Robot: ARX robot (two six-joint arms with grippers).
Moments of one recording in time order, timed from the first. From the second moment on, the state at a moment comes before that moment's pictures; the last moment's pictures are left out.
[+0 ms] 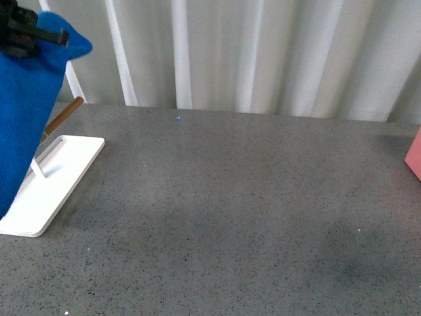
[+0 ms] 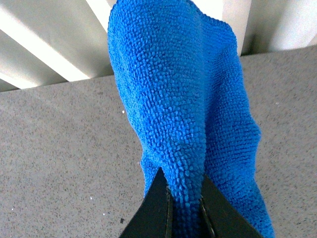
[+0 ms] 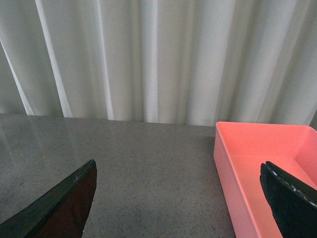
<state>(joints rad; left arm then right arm) 0.06 1.96 1.46 -0.07 -0.09 0.28 0.00 0.00 0.01 0.00 -0.01 -0.02</state>
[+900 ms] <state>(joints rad) -0.41 1.77 1.19 0.36 0.26 -0.14 0.00 0.00 0.01 0.00 -0.01 -0.02</state>
